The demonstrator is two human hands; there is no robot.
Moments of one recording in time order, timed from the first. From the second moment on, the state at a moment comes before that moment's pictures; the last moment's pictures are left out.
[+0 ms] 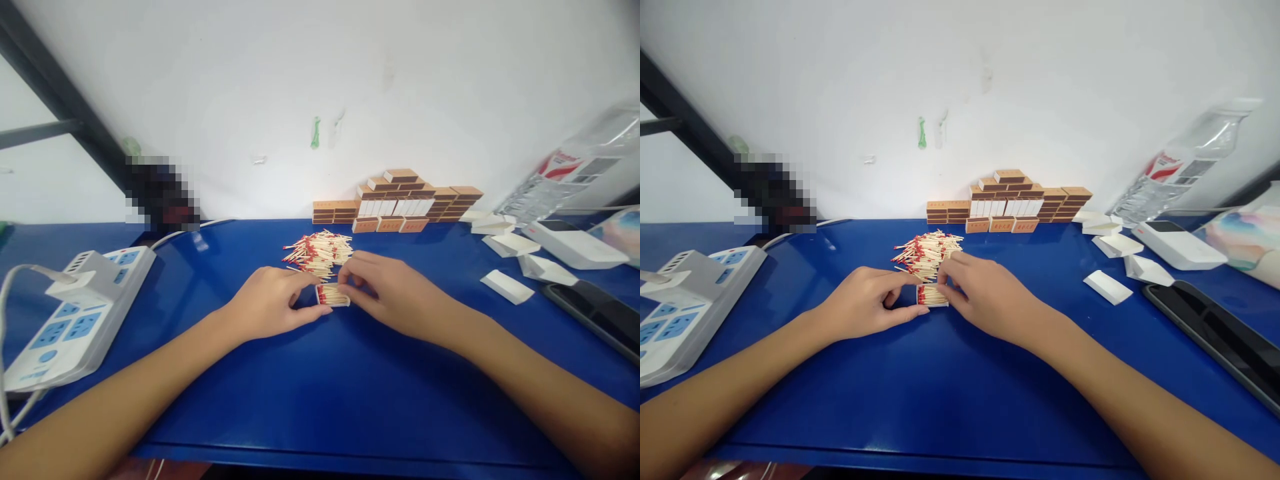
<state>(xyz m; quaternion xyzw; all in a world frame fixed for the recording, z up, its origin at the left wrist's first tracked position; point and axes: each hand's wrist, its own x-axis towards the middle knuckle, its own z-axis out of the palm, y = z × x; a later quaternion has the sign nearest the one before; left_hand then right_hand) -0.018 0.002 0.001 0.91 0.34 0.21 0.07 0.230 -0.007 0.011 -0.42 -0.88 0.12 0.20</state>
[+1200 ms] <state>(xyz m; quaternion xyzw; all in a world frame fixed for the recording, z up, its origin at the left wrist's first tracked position) -0.019 0.007 0.000 0.90 0.38 0.20 0.06 0.270 0.035 0.002 -0.53 -0.82 0.02 0.22</state>
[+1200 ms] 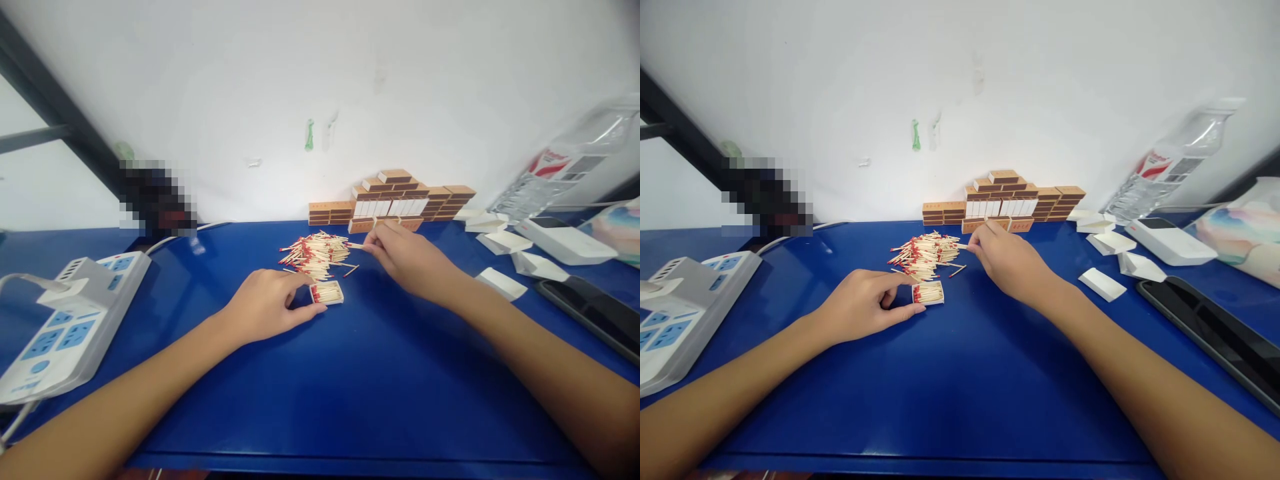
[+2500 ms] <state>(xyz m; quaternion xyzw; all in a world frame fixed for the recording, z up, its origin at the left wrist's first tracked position) -0.023 0.007 -0.003 0.92 0.33 0.21 0.06 0.231 -0.010 0.014 -0.37 -0.88 0.23 0.18</state>
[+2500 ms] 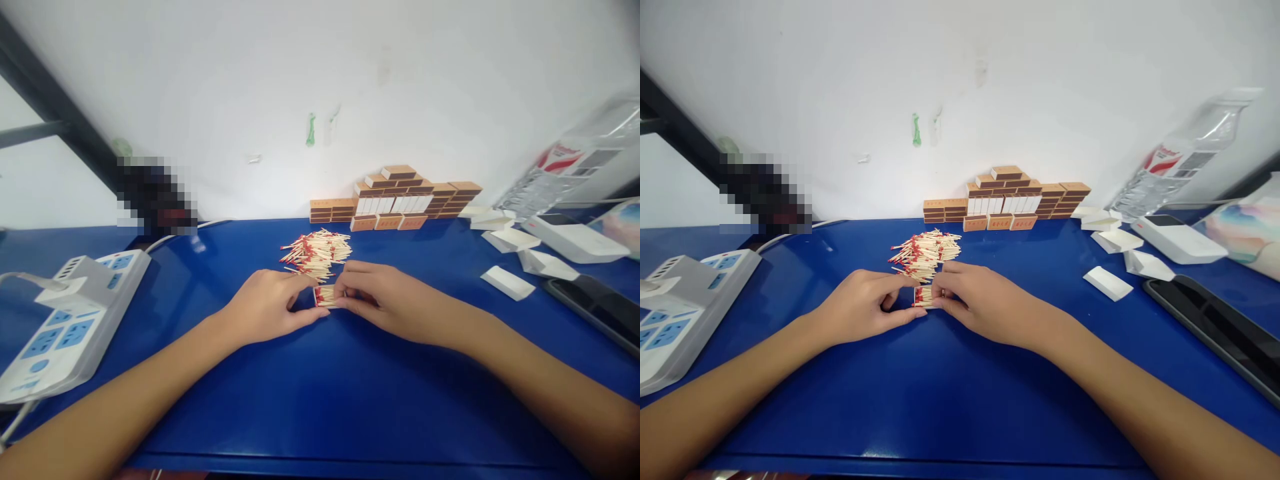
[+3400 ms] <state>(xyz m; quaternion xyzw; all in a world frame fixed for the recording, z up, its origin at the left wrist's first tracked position) -0.019 0.003 0.000 0.93 0.32 0.17 0.09 0.225 -0.012 0.009 -0.40 -0.88 0.17 0.20</state>
